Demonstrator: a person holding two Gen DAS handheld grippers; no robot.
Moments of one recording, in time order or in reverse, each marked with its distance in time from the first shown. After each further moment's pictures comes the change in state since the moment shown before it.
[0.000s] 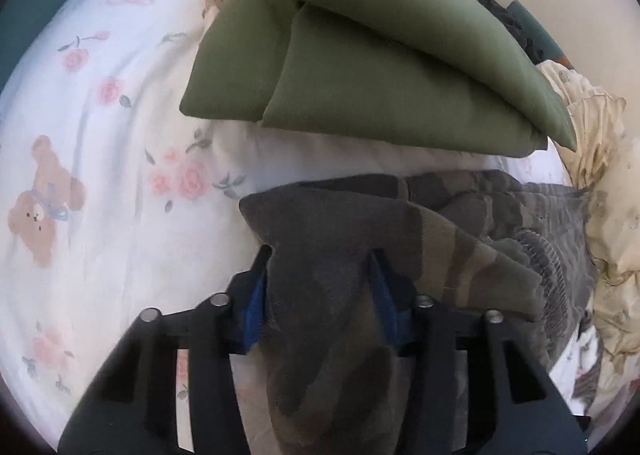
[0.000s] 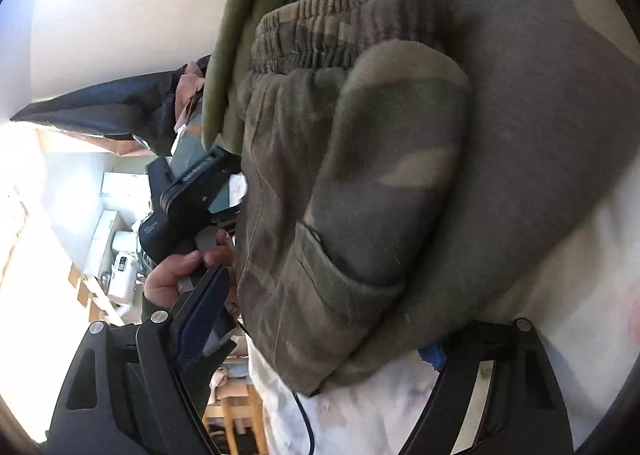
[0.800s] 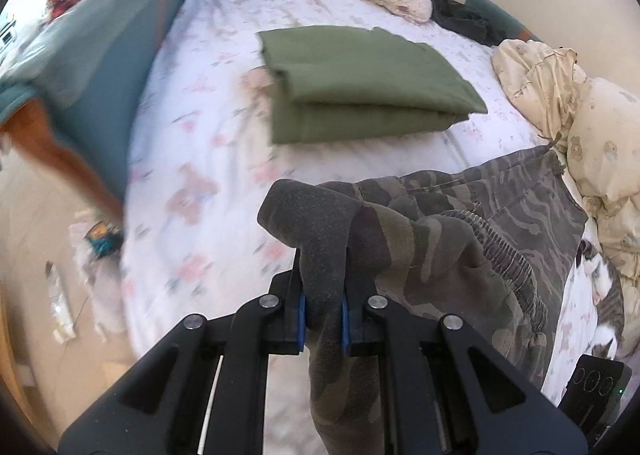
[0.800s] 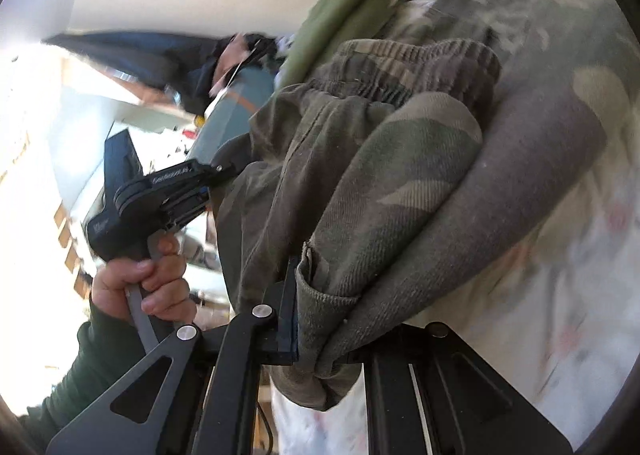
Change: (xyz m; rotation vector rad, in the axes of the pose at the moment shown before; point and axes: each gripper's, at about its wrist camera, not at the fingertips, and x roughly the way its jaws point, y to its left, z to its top) left arm -0.172 -0.010 -0.056 0.182 -0.077 0.116; right arm -0.049 0.084 -0.080 -0.202 0.016 -0.026
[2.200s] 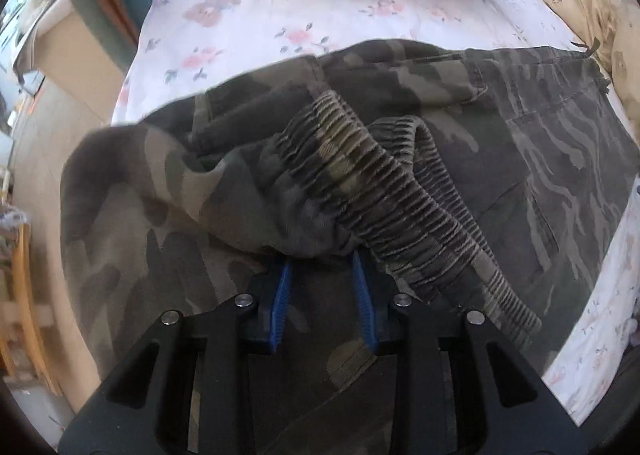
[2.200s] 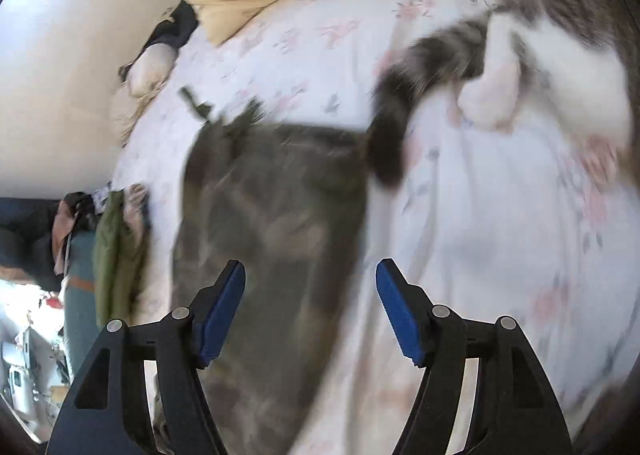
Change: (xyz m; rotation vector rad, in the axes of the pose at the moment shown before) left arm 0.050 -0.002 -0.151 -0.012 0.226 0.160; right arm -0.233 -0.204 0.193 0.373 -0.311 -0.621
